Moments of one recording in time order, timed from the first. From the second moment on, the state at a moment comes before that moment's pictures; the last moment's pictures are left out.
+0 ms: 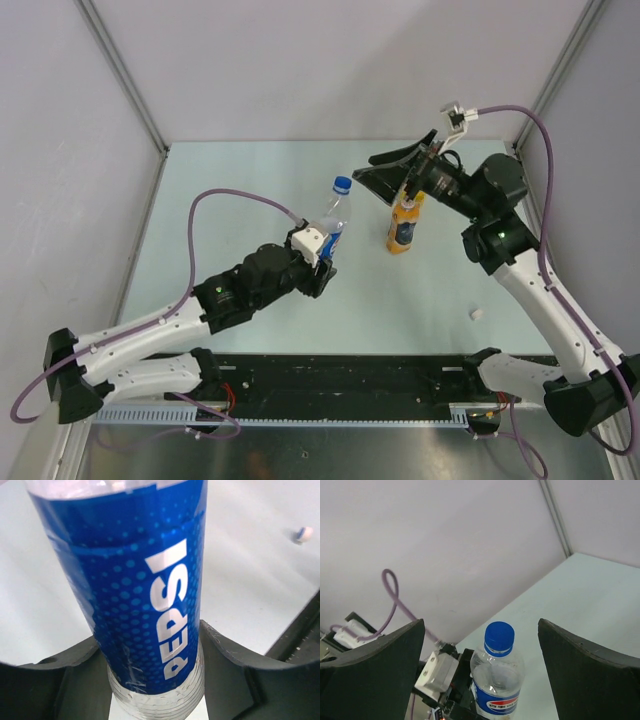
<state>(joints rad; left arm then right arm) -1.02 0.98 0.81 -0.17 -0.18 -0.09 0.44 1.11 1.21 0.21 -0.60 0.69</state>
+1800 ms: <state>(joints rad) -1.12 1.13 0.91 -0.37 -0.70 -0.11 0.66 1.37 1.47 -0.24 -0.30 0.50</state>
